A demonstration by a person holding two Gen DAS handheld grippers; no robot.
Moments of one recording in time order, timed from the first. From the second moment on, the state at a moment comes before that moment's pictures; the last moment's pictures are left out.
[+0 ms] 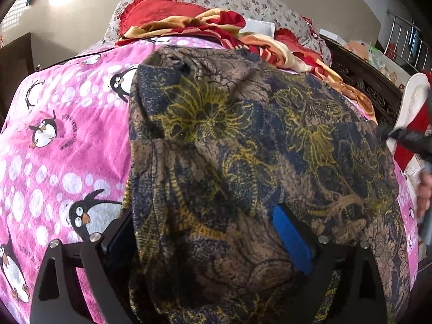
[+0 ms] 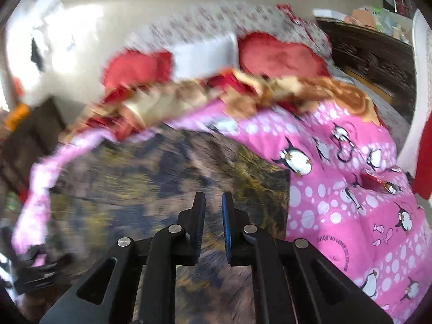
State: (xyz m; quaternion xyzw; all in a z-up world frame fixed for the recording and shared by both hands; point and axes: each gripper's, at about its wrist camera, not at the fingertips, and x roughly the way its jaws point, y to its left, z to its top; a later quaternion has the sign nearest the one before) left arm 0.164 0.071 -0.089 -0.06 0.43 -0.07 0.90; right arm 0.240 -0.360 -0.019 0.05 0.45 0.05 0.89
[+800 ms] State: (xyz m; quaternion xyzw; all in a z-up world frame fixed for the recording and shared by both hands) left arm 0.131 0.138 -0.045 -0.15 0.39 -0.09 0.90; right arm 0.134 -0.331 -0.053 -0.03 0.43 0.11 0.89
